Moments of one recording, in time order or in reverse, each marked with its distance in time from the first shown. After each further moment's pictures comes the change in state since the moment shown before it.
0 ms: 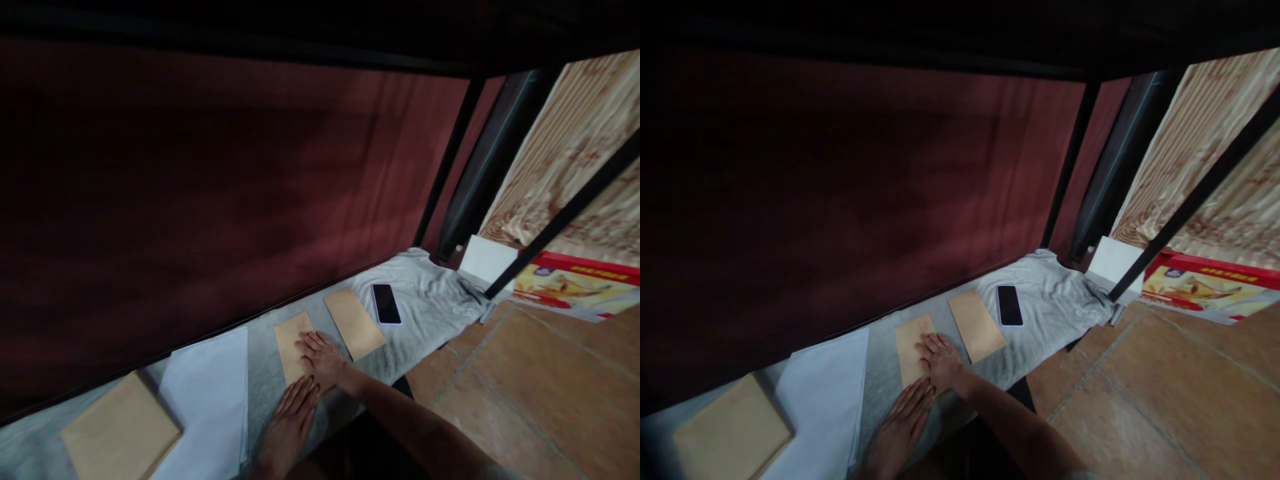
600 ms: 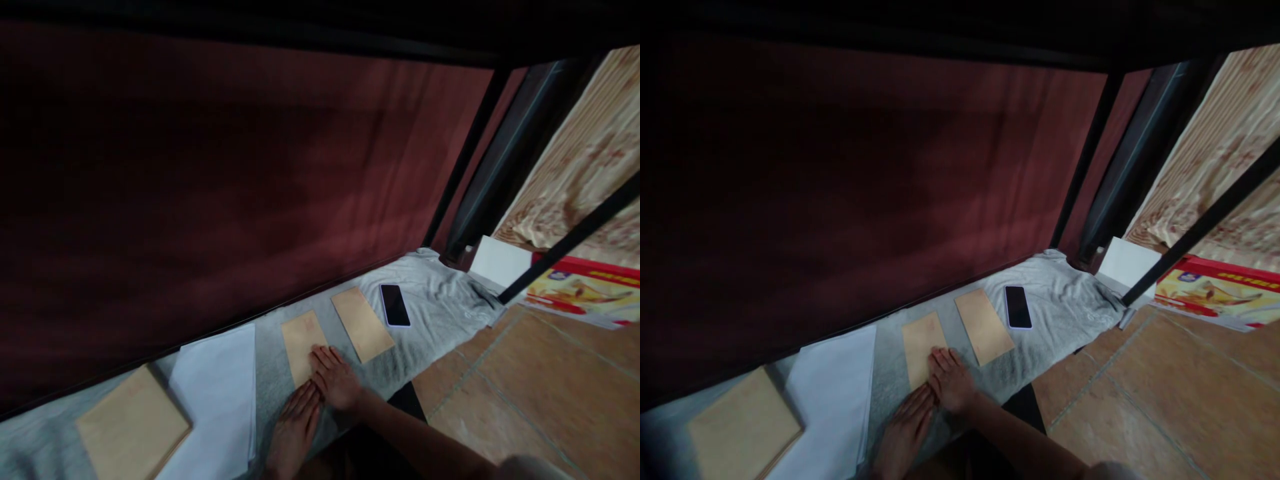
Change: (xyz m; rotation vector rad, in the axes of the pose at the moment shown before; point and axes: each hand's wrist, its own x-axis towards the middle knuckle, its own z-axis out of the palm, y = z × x) left_hand -0.005 0.007 0.000 -0.122 0.098 -0.147; right_hand -0.042 -0.021 0.016 -0.002 0.061 0.041
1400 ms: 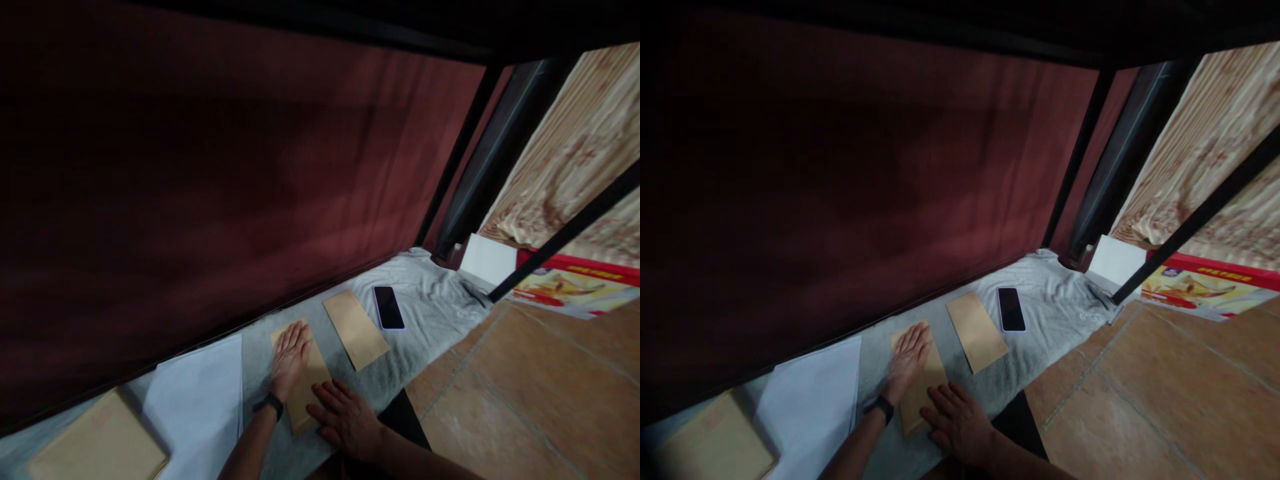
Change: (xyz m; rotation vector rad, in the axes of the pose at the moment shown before) left_hand 0.134 -0.076 0.044 0.140 -0.016 -0.138; right_hand -0.059 -0.001 -0.044 0.069 -0.115 -0.162
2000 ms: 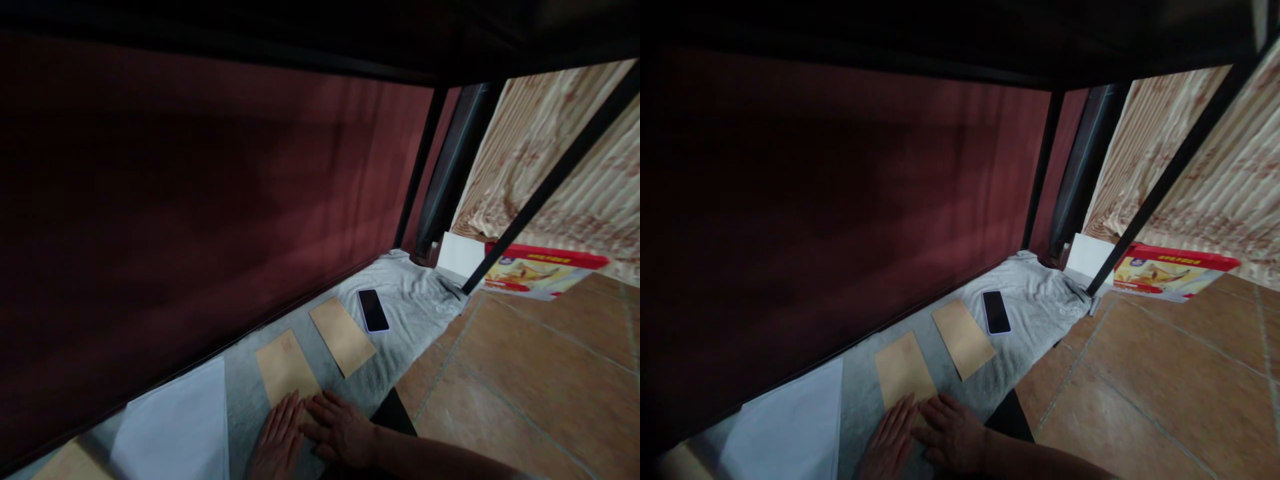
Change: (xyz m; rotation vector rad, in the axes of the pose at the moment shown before) left_hand -0.125 0.015 -0.024 0.078 0.058 0.367; right_hand -0.005 0.007 -0.003 -0.038 0.034 -0.075
